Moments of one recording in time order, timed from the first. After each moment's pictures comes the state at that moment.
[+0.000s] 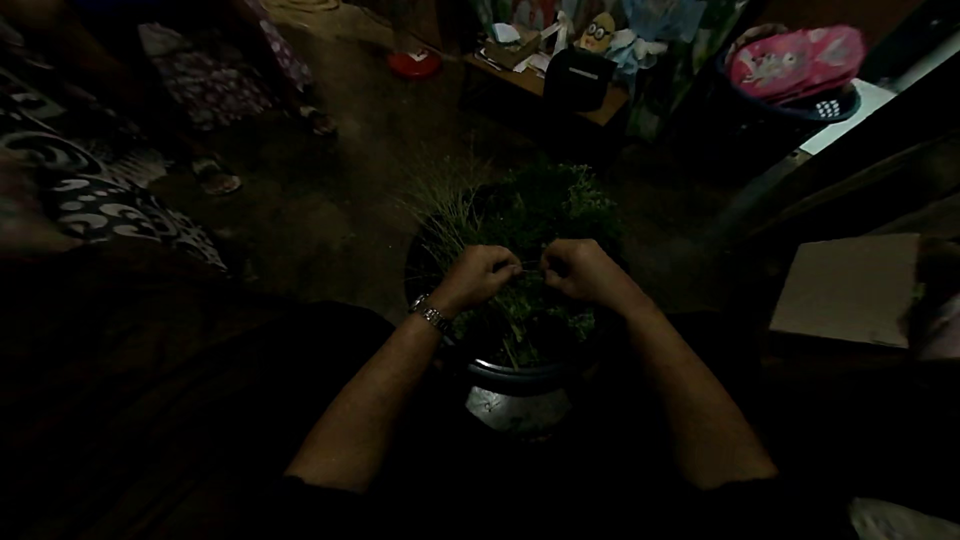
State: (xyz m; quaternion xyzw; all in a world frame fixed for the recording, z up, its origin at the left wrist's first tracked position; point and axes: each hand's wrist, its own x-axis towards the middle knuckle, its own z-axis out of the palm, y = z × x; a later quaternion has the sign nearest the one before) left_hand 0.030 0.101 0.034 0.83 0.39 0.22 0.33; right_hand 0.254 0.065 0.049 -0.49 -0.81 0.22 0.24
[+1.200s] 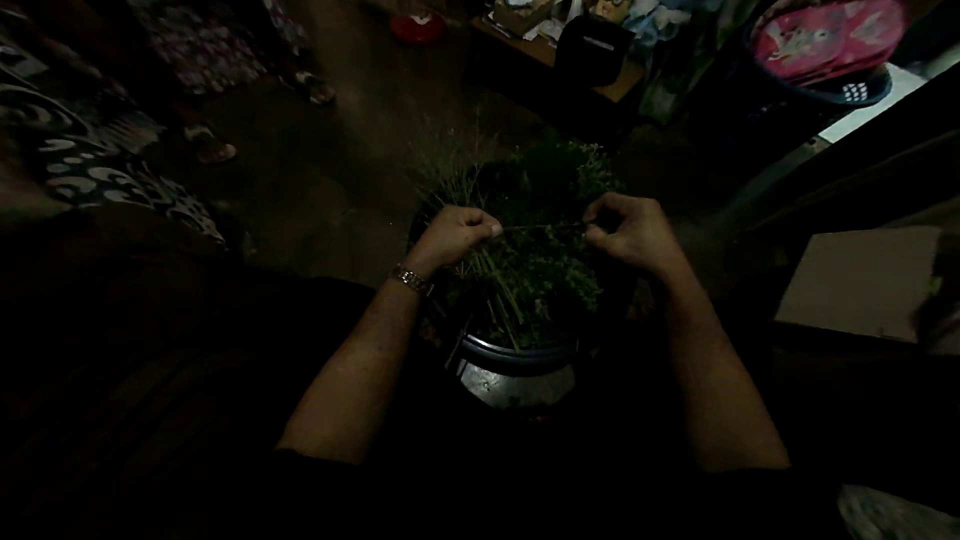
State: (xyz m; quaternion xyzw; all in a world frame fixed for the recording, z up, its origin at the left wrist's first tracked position) left_hand 0.009 0.117 0.054 0.69 0.52 0.22 0.45; right_hand 0.283 0.064 0.065 -0.57 -0.72 0.22 0.33
